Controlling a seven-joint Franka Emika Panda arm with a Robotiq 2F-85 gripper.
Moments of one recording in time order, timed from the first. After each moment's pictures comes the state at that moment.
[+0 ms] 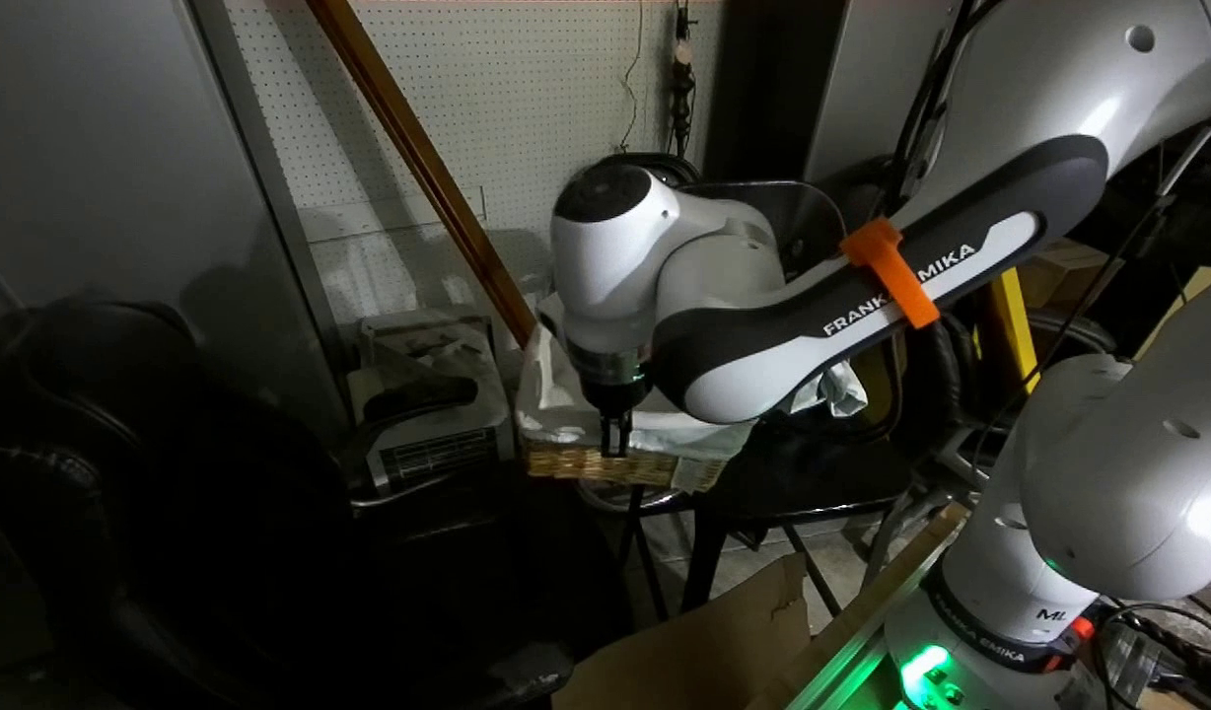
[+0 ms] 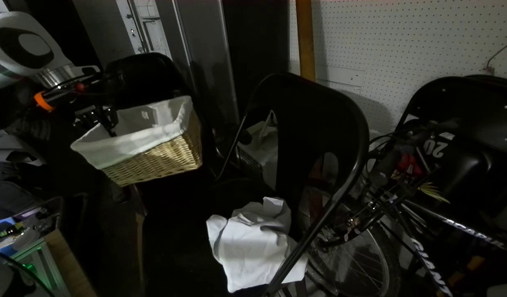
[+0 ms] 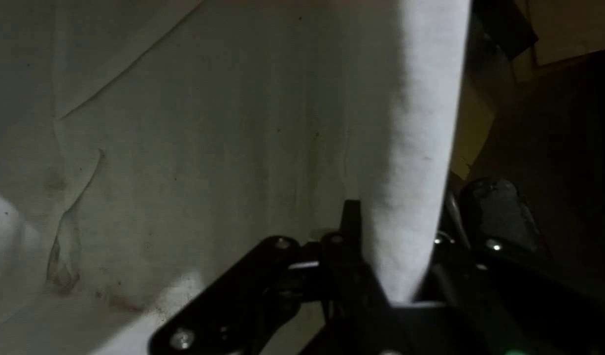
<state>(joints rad) 0.31 -0.28 0.39 -2.53 -0.26 2.26 0.00</state>
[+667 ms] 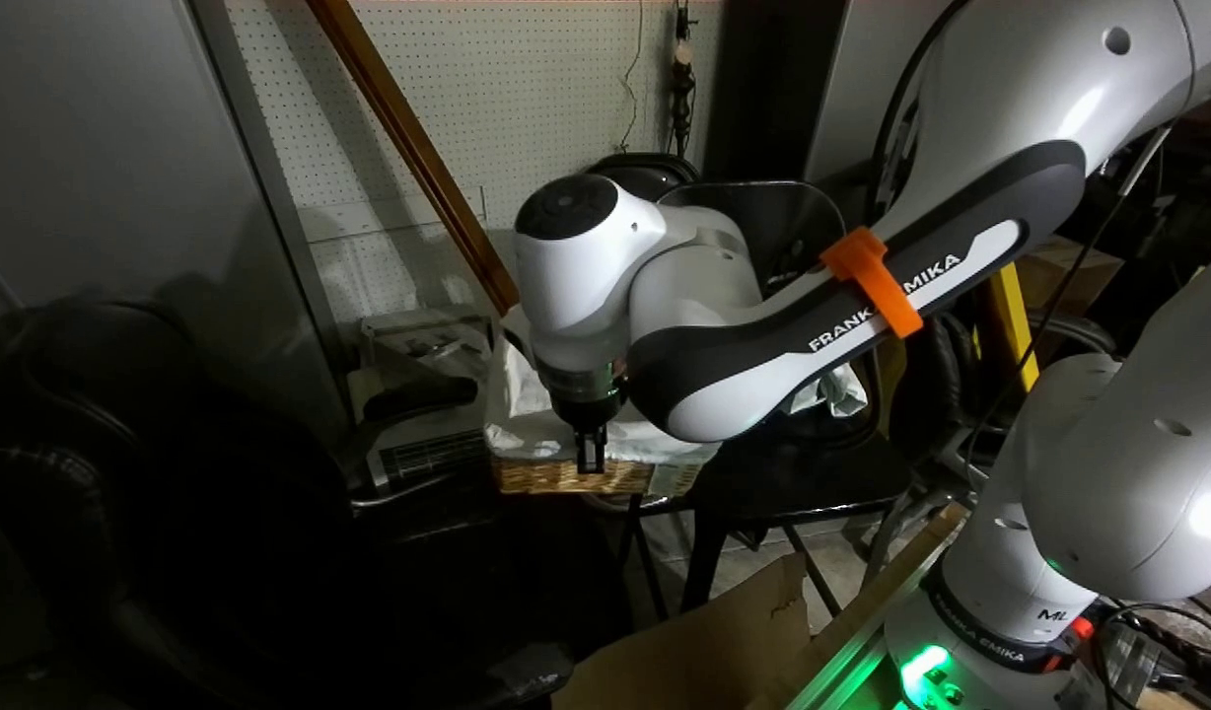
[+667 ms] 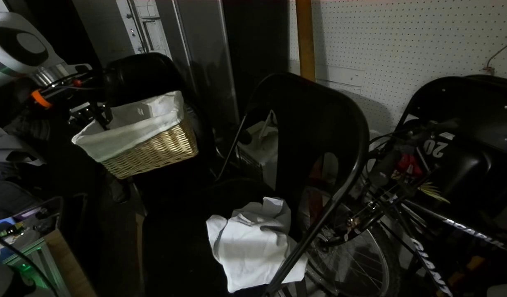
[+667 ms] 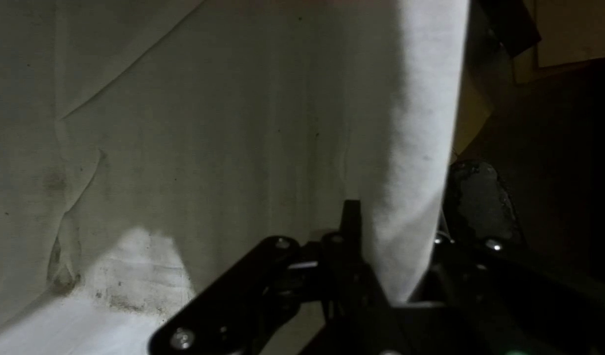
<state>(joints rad) 0.33 -0.22 0.43 -2.47 -0.30 2.26 0.00</state>
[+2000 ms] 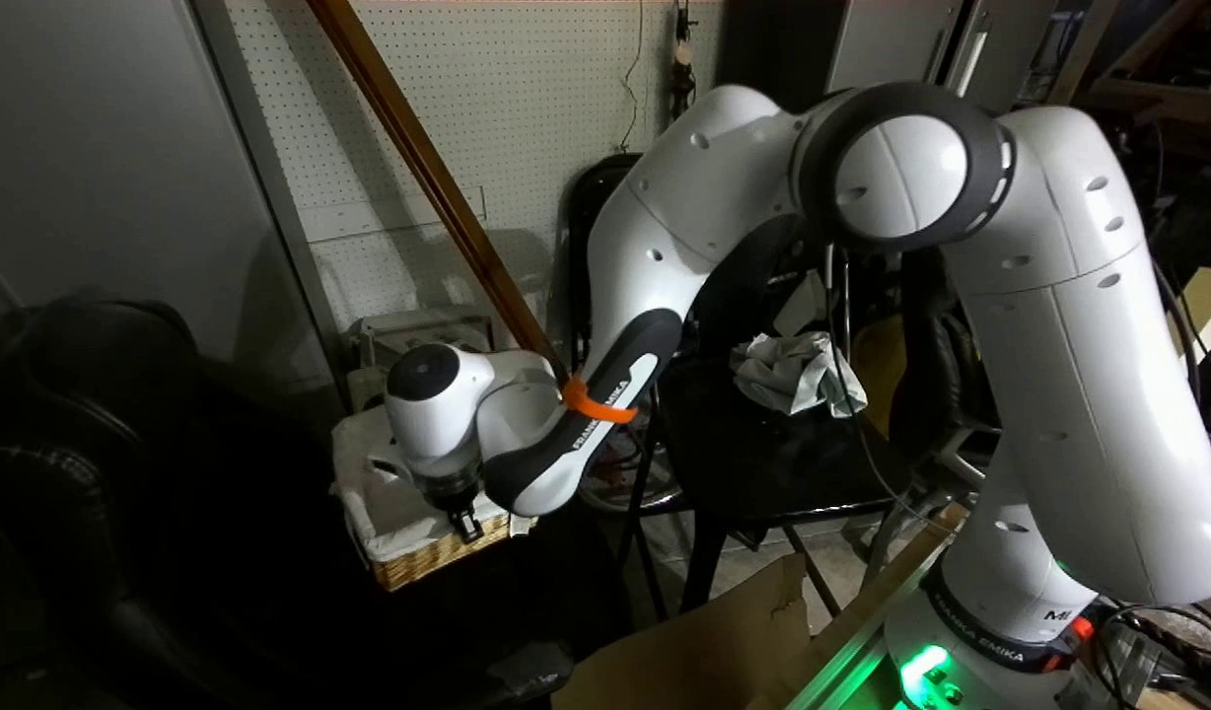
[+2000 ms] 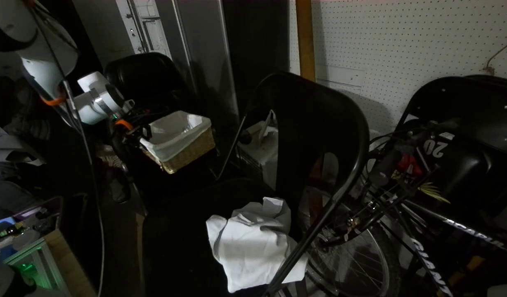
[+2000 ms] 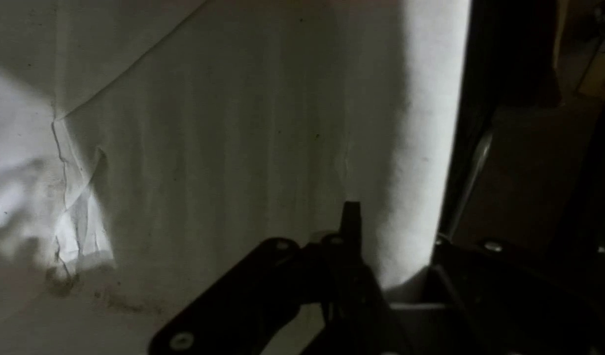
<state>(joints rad) 0.44 0.61 0.27 -1.92 -0.73 2.56 -0.23</state>
